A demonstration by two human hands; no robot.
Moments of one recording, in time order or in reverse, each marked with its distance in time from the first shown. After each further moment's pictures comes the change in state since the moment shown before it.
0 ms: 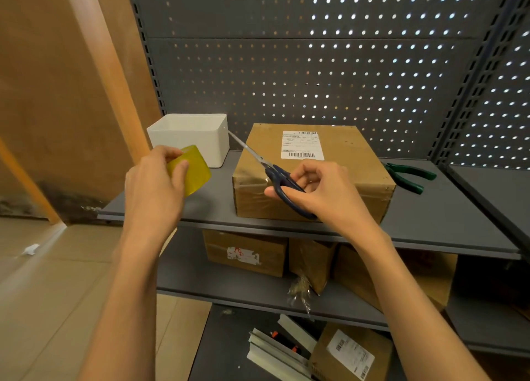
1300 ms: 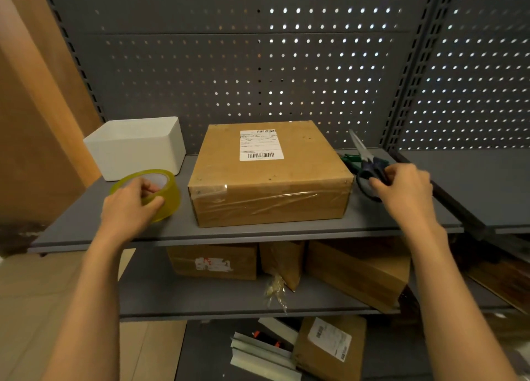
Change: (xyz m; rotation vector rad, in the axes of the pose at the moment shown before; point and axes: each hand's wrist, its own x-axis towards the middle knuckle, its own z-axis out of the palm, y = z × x) left_hand 0.038 -0.052 0.068 0.079 -0.385 -0.030; right_hand -0.031 0.081 -0.113 -0.682 0.463 0.552
